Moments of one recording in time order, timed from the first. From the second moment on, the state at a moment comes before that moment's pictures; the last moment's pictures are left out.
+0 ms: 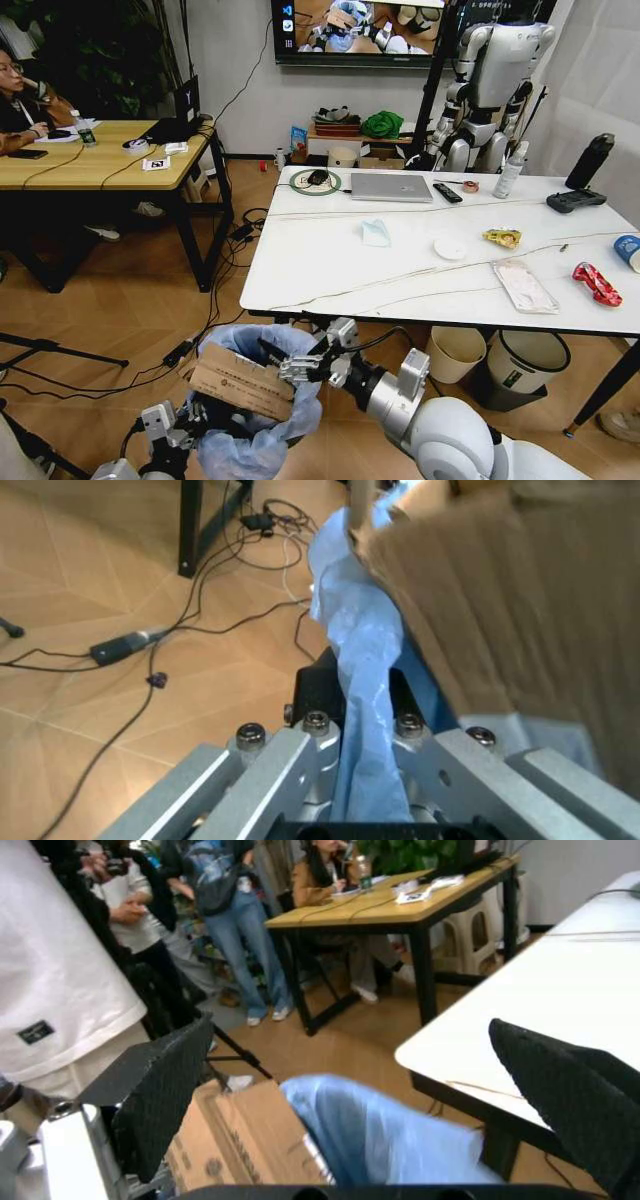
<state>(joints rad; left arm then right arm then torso) 1.96 -1.45 -0.64 -2.24 -0.51 0.18 -0.04 -1.10 0.84 -0.21 2.27 0.78 -0.14 0.13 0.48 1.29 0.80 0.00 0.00</state>
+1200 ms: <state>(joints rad) 1.93 -1.43 -0.63 -2.25 -0.58 0.19 -0.06 -0.85 0.98 0.13 1.90 0.87 -0.49 0.32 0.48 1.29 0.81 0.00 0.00</state>
